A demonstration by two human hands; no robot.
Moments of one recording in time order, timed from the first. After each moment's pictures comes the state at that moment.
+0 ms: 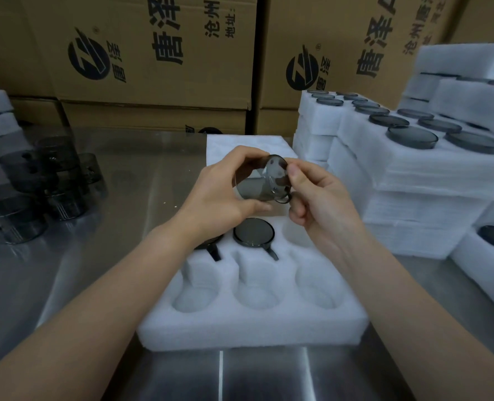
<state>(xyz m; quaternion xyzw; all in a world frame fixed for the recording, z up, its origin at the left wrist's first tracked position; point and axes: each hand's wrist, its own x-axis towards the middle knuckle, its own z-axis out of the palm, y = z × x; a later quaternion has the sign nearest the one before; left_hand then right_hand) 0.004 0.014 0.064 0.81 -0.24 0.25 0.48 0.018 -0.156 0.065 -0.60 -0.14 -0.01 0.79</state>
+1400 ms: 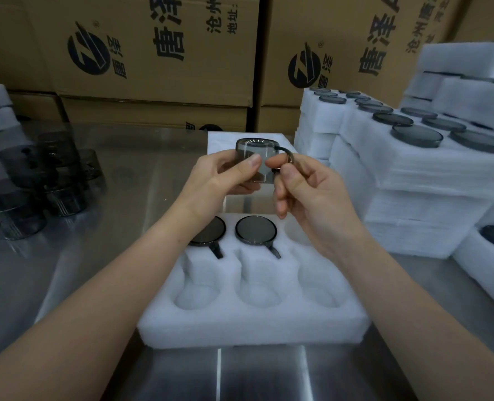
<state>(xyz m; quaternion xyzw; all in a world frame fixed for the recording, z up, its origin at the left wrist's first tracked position) 0.002 0.019 0.073 0.73 -0.16 0.13 0.65 0.007 -0.150 0.067 -0.60 -0.30 -0.01 0.74</state>
